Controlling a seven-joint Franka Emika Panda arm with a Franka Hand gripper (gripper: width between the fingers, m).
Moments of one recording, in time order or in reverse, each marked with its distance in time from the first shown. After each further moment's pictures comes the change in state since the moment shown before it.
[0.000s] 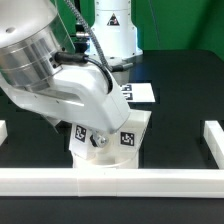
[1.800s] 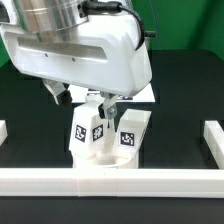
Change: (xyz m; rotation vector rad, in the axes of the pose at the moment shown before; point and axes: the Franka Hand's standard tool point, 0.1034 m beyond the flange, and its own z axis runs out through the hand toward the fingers) arm -0.017 -0.016 -0.036 -0.091 0.154 -0.052
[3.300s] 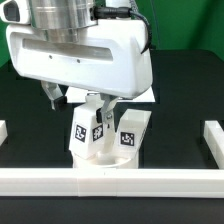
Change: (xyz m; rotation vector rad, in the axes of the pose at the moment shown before) arm 0.000 0.010 0.011 -0.014 0.171 -0.049
